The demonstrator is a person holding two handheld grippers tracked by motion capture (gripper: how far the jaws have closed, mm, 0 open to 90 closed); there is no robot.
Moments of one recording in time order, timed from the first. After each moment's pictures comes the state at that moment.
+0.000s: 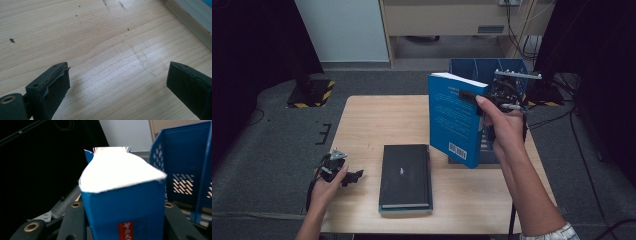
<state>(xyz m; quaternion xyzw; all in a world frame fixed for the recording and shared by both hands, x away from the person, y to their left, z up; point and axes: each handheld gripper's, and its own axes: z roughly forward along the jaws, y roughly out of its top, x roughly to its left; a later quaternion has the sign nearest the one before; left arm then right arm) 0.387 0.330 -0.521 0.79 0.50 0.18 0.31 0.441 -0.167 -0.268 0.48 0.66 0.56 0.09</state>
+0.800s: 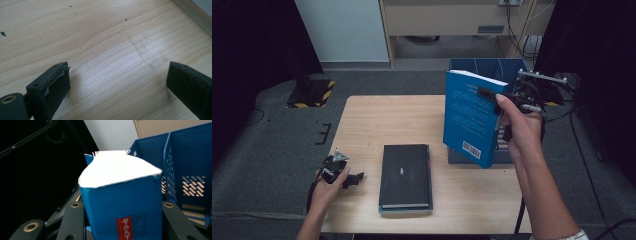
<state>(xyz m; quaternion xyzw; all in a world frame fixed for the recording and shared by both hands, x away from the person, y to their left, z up) 0.385 0.326 -0.526 0.80 0.49 0.17 0.29 0.434 -0.208 -0.263 0.51 0.63 0.58 0.11</state>
